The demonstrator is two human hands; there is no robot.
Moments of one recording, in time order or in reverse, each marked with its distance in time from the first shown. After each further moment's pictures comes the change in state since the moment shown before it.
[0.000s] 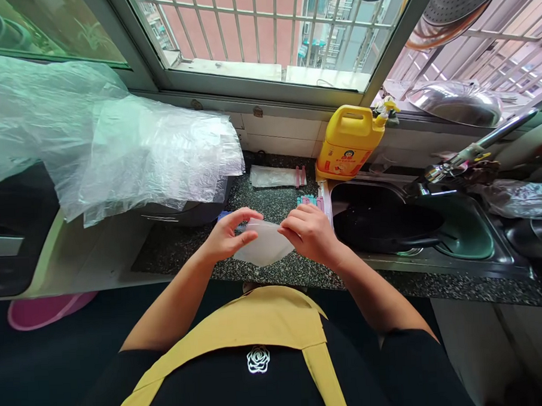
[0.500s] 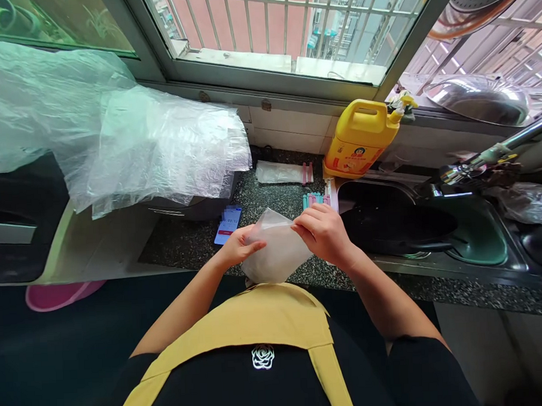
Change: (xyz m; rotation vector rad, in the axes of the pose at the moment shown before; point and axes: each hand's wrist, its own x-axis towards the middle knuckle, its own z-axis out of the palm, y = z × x) left_hand -0.038 -0.051 0.025 -0.224 -0.080 -0.350; right_hand -0.006 0.008 -0.002 0.034 0.027 0.005
